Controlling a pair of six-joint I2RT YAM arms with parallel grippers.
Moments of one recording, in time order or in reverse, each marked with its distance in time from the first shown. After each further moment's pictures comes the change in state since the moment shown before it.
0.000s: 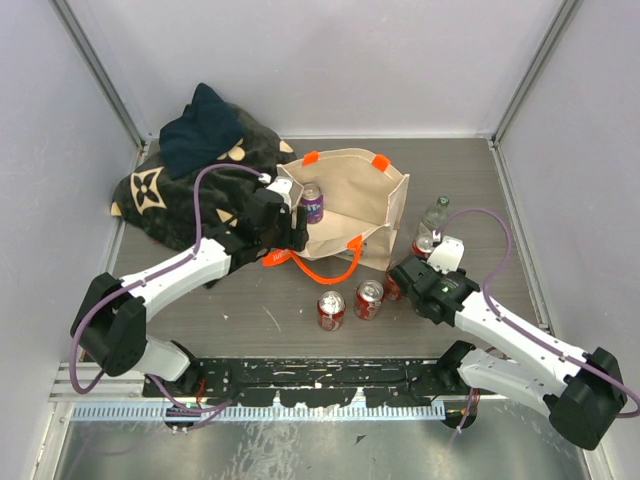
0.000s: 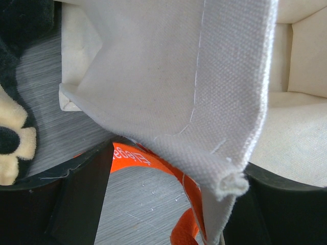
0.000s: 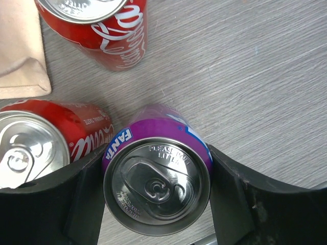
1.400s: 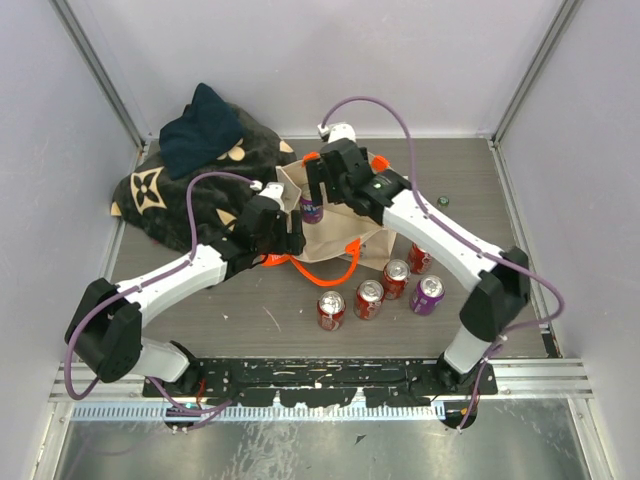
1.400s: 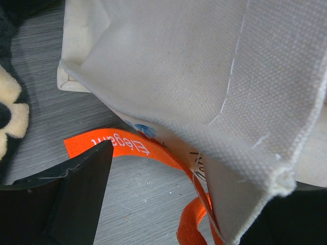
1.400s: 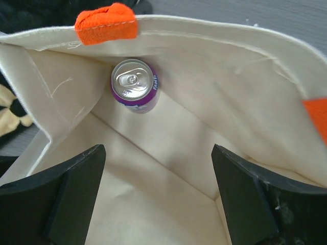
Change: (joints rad) left arm 0.000 -0.041 -0.067 0.012 -0.018 -0.100; right arm -0.005 0.718 0.968 0.312 -0.347 -0.724
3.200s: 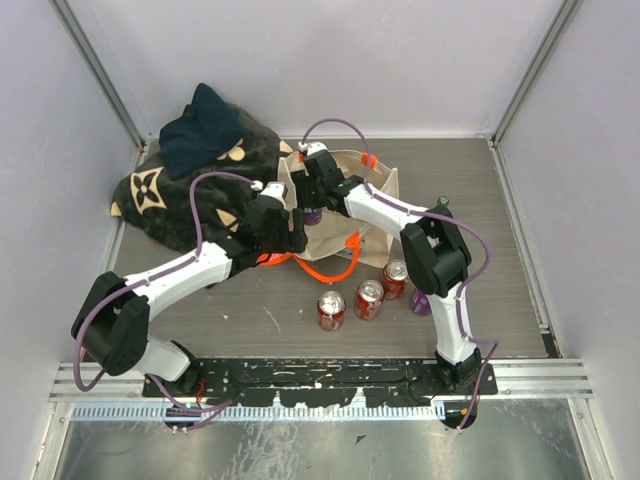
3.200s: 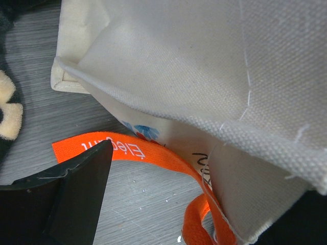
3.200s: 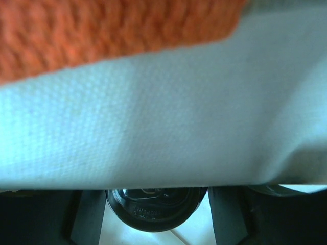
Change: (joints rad) left arm 0.000 0.047 0.011 0.022 -0.021 -0.046; right arm -0.082 0.464 0.058 0.331 -0.272 -0.002
